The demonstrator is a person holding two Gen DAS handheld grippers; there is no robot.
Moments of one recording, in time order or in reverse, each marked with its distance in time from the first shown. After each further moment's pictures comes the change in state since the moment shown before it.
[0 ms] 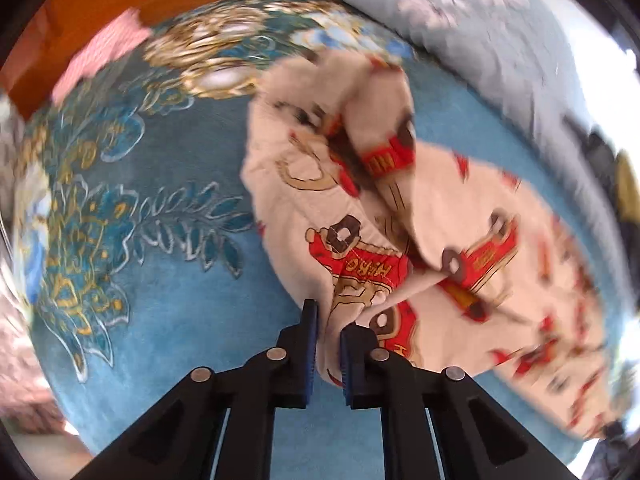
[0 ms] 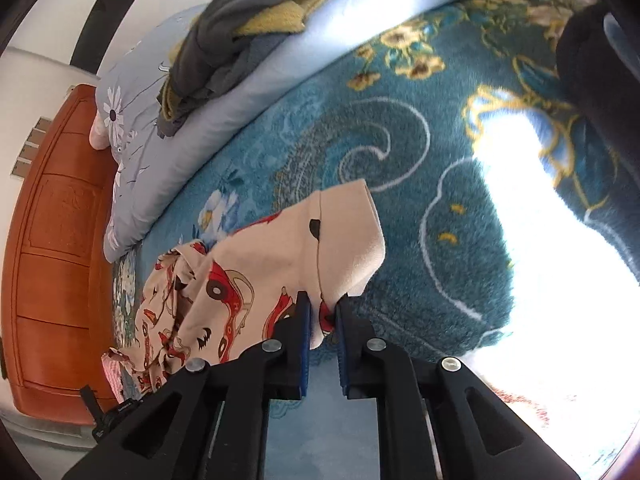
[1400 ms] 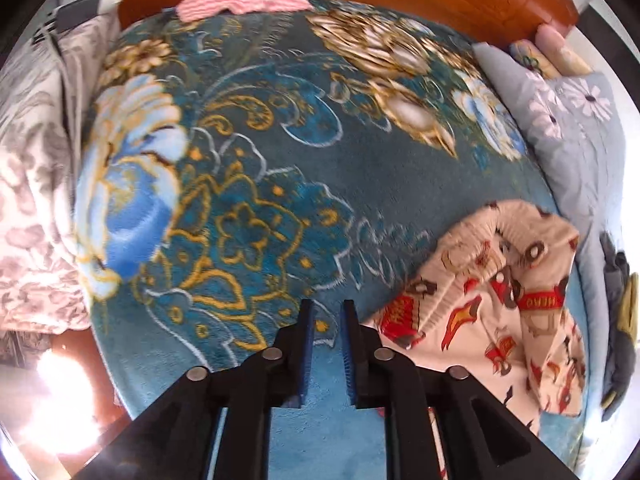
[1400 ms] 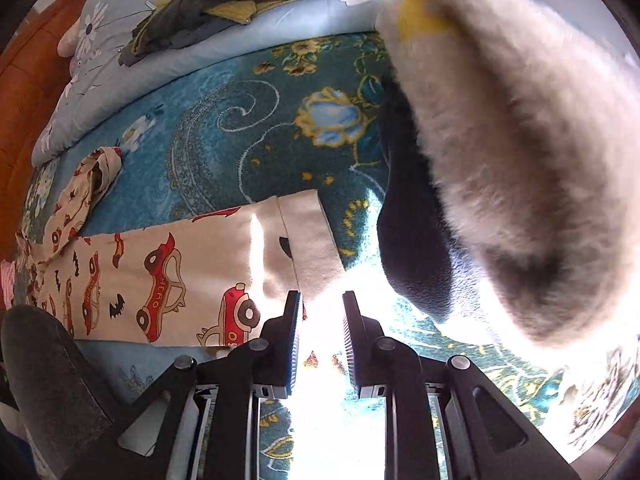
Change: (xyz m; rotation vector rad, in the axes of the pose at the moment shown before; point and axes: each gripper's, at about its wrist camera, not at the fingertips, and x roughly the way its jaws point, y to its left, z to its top) left arm -0.029 0.196 0.010 -0.308 -0.028 0.024; right arm -0.096 -0.054 -0.055 -0.289 0.063 -0.395
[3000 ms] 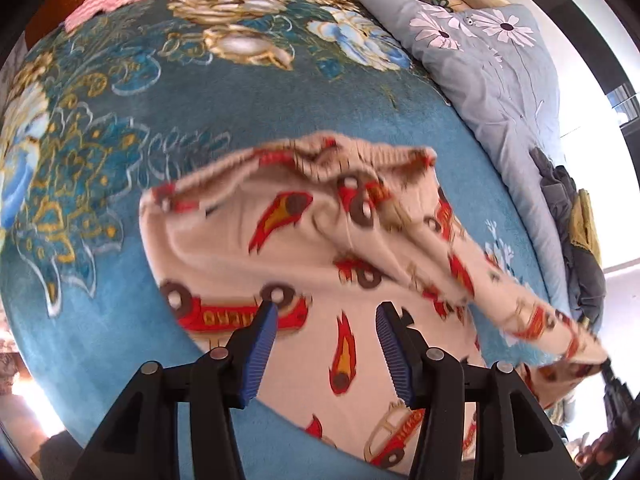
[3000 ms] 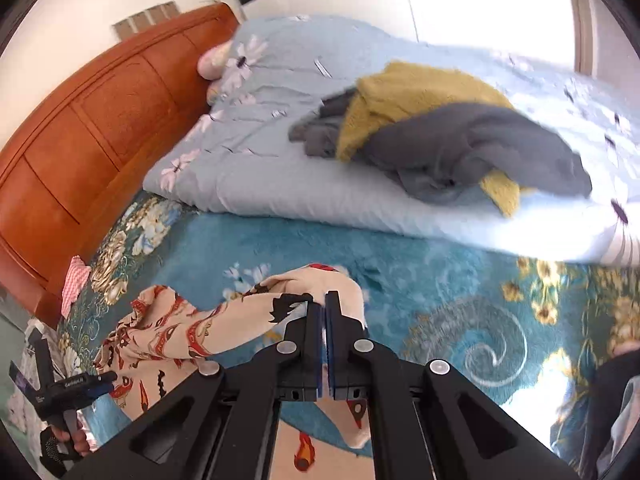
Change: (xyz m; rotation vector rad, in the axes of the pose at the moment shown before) left arm 0.007 -0.128 -0.065 0.199 0.100 -0.179; right arm 0.010 0.205 0.149 -0.265 -0.263 0.325
